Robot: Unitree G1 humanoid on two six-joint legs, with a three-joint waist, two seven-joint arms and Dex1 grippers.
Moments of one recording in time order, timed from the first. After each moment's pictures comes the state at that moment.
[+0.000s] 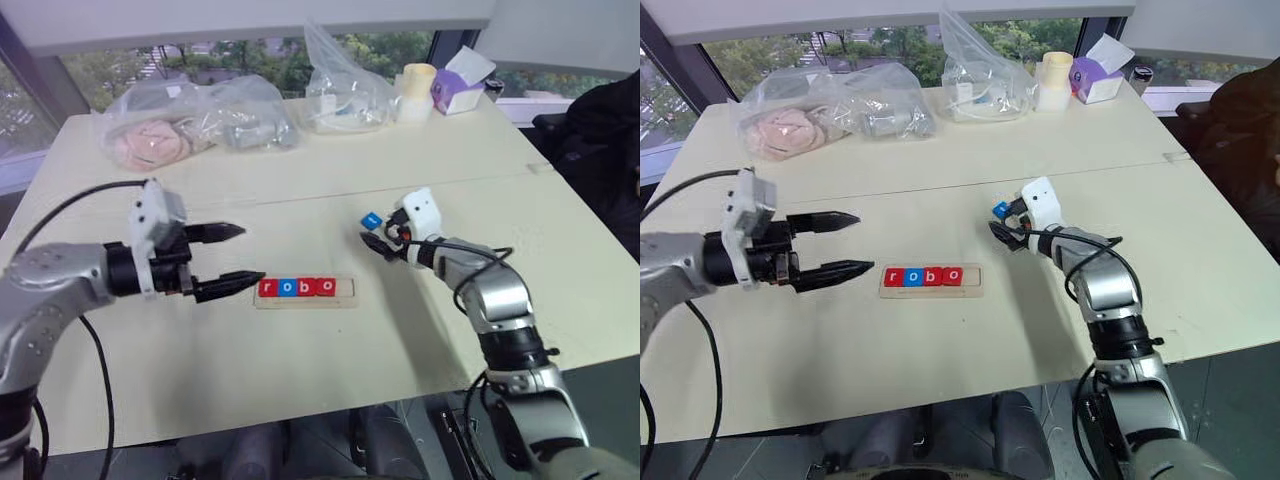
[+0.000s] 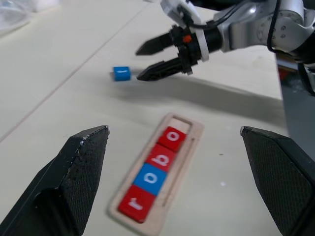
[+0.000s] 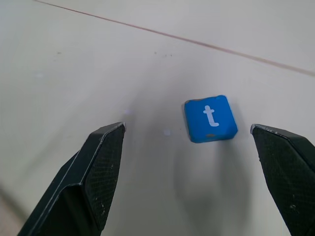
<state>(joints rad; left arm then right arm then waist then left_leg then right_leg) -0.27 0.93 0.26 -0.47 -0.84 0.81 -0.91 -0.59 -0.35 0.05 0.12 0.15 0.66 0.45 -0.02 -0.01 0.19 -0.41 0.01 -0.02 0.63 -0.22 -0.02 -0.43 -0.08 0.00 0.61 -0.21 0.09</state>
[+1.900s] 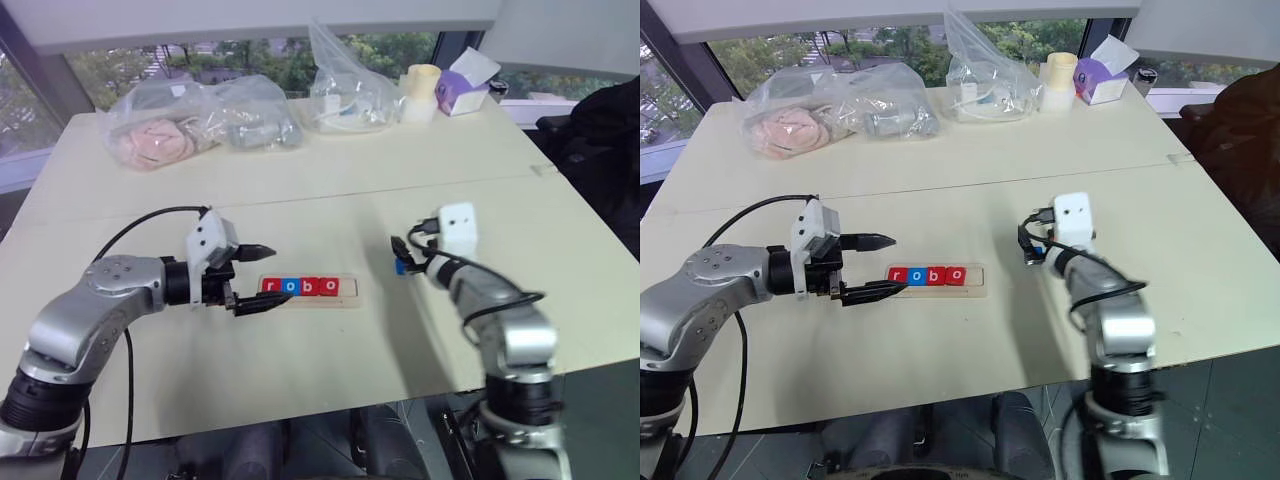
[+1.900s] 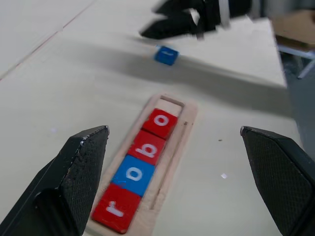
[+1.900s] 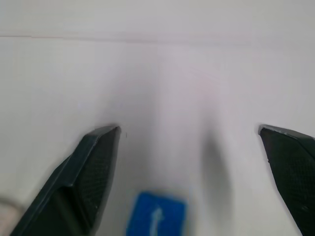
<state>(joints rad) -0.26 0.82 0.05 -0.45 -0.70 0.74 -0.95 -0.35 -0.41 -0.14 -0.29 0.21 0.80 0.48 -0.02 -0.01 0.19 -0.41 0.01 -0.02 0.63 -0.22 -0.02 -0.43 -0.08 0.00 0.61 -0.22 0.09</state>
